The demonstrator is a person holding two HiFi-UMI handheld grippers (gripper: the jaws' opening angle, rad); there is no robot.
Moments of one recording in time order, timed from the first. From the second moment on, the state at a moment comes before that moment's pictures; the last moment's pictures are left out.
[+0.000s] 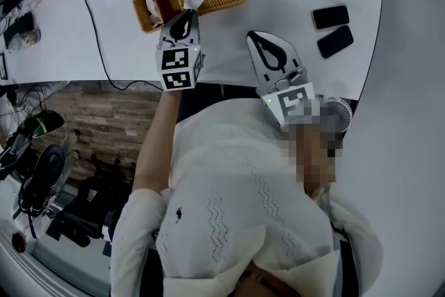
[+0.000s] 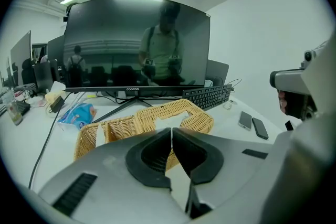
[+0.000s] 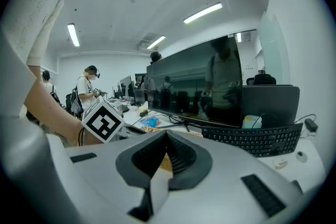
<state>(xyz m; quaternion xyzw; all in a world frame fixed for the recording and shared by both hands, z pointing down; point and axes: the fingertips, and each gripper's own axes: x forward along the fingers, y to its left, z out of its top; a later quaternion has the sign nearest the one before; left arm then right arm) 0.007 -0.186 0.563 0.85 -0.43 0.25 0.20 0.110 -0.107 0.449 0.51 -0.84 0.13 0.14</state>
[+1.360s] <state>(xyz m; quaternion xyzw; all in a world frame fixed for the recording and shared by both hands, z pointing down) -0.015 -0.157 0.539 0.84 -0.45 0.23 0.19 0.101 -0.090 0.443 0.50 -0.85 0.12 0.14</state>
